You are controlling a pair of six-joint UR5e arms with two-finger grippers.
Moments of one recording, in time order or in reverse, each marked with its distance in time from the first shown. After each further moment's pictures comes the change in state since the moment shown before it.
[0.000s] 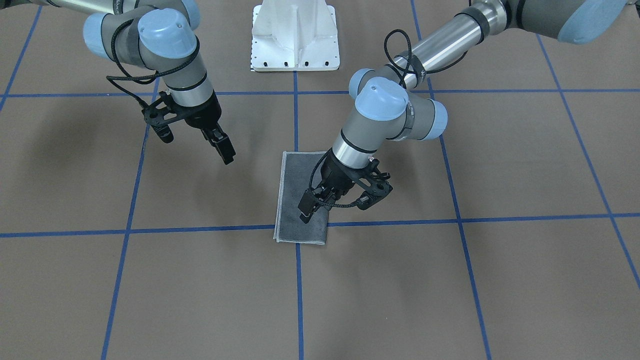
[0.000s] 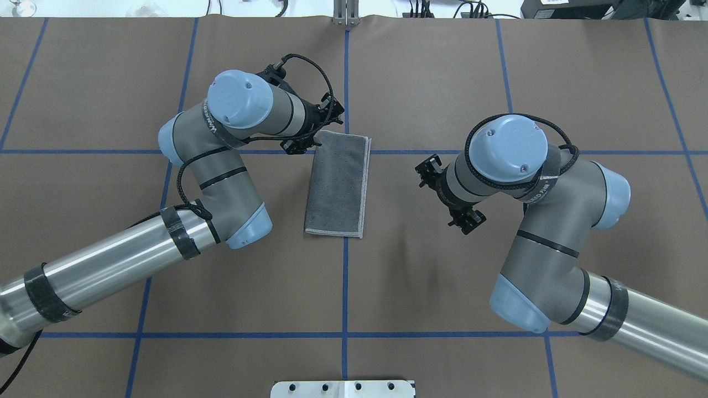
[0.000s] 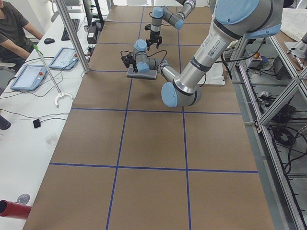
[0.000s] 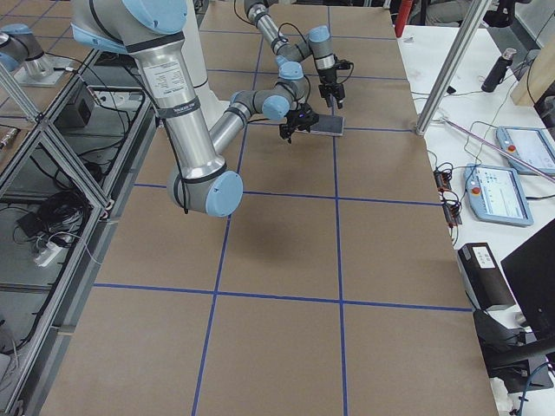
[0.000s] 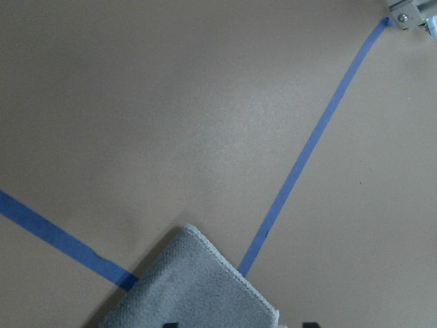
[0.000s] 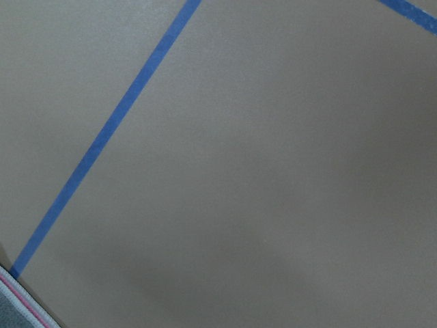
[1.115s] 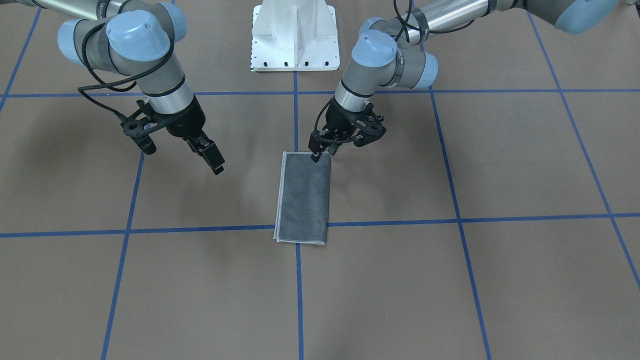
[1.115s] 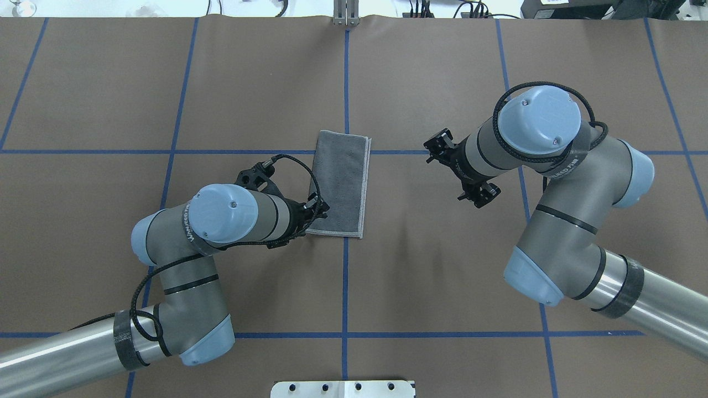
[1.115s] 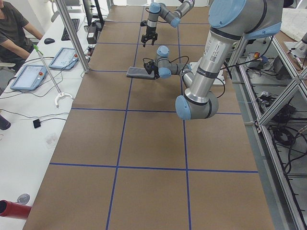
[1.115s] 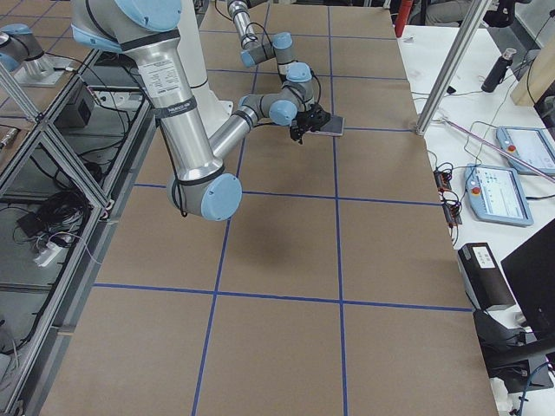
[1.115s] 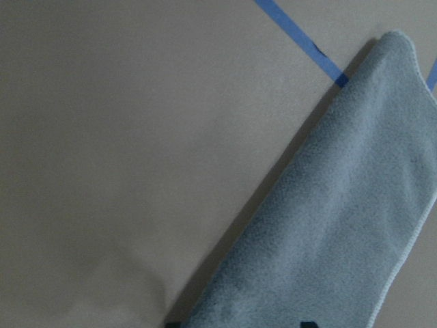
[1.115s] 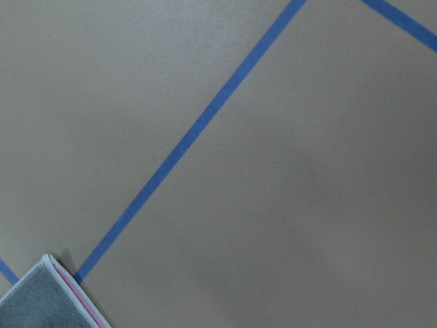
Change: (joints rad) left arm 0.222 0.224 -0.301 0.158 0.134 -0.022; right arm 0.079 -0.029 -0.011 0.094 0.034 -0.126
